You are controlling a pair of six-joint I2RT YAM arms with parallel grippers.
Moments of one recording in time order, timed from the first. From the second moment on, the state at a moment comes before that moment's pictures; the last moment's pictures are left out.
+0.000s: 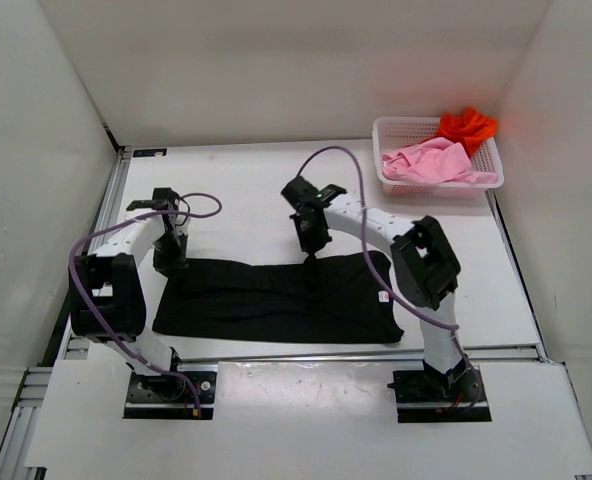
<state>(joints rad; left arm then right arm) 0.00 1.61 1.07 -0.96 -0.08 0.00 0.78 2.08 1.67 -0.84 0.10 0.41</state>
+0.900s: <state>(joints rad) 0.00 1.83 1.44 -0.93 -0.21 0.00 0.39 1.55 1.31 -0.85 0.09 0.46</state>
